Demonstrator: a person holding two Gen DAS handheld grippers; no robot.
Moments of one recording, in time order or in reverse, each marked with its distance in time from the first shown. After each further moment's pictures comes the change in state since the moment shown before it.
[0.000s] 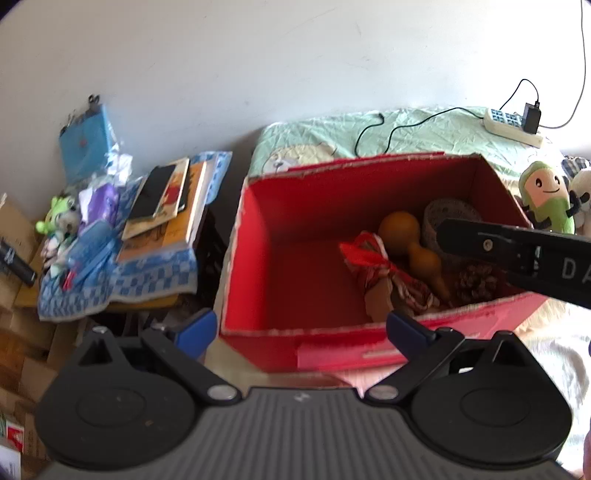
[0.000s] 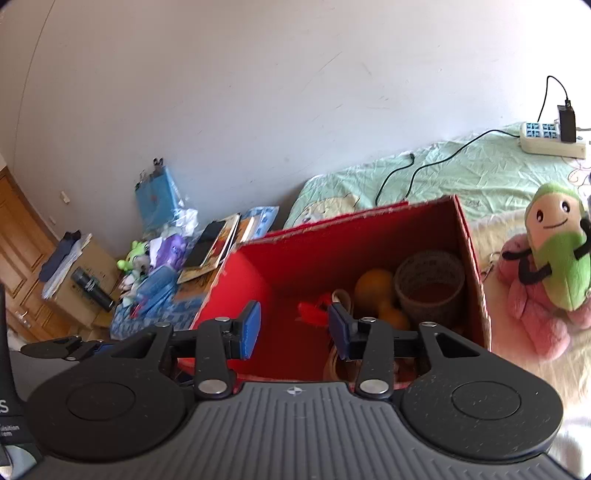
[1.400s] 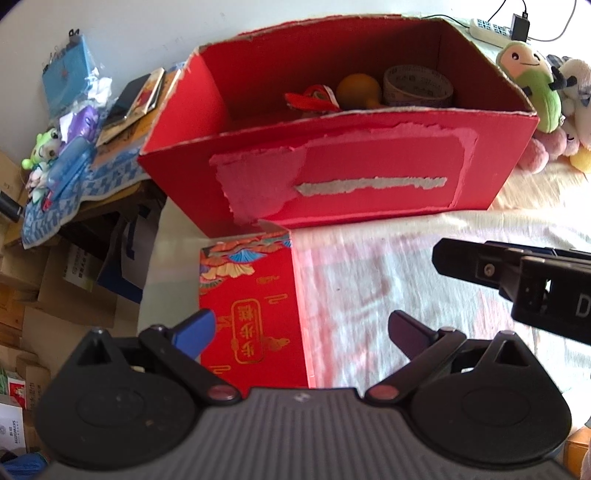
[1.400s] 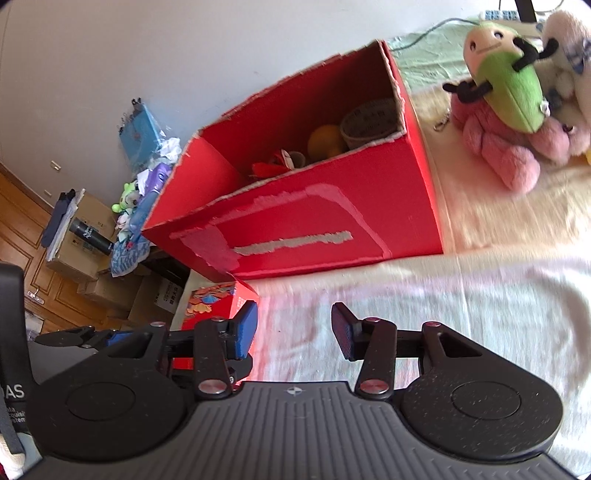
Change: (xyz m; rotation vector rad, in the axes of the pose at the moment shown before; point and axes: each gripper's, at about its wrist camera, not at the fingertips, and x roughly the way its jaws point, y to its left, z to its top) left arm 0.024 -0.055 -0.089 0.022 0.241 -0.002; right arm -0.019 -0.045 -0.086 0.144 0.222 -0.002
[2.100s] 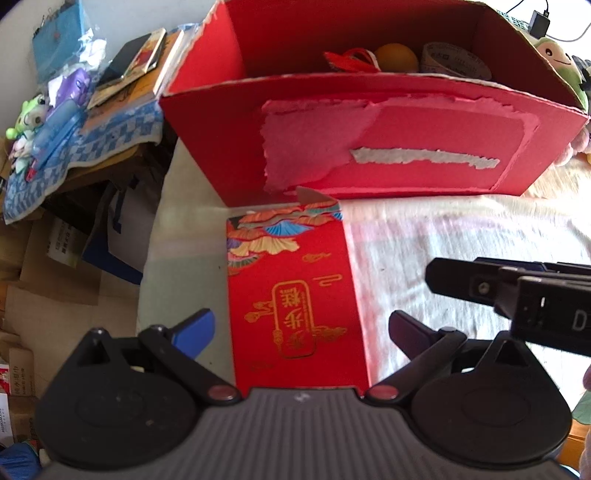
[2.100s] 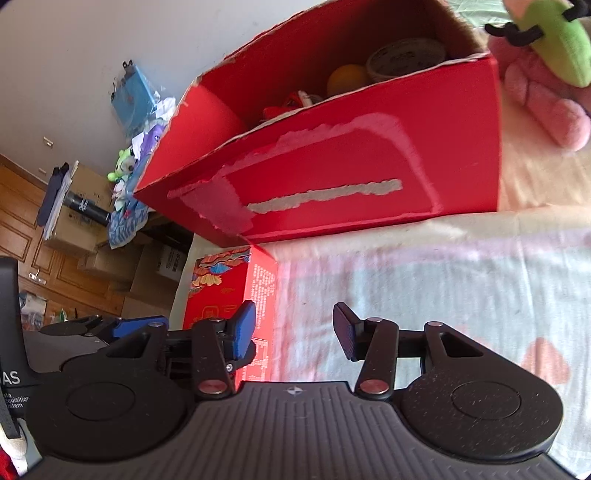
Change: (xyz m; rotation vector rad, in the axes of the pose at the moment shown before) left arm 0.031 0.046 -0.005 -0.075 0.096 -0.058; right arm 0.038 0.021 -0.005 0.019 0.138 0.006
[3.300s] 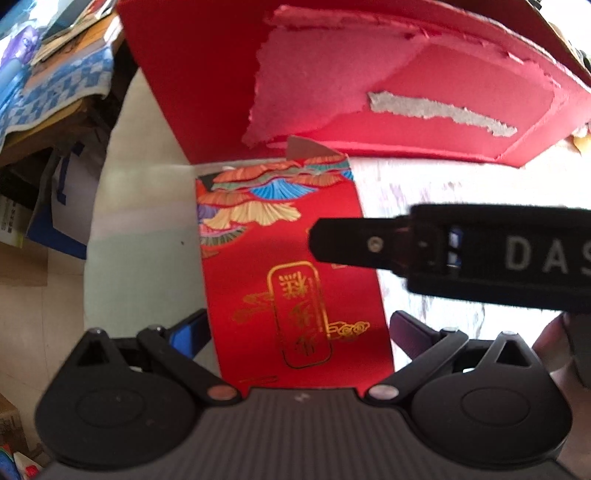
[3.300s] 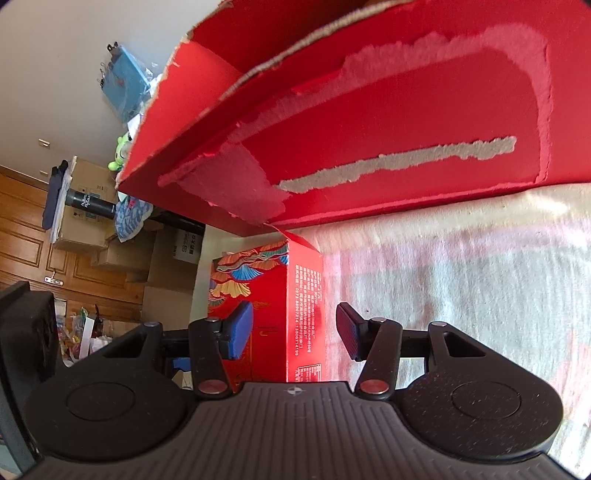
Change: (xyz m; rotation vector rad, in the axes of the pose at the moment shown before) left arm 0.047 0.022 0.002 -0.025 0.128 -0.186; right arm 0.054 0.017 0.014 0.104 0.124 0.055
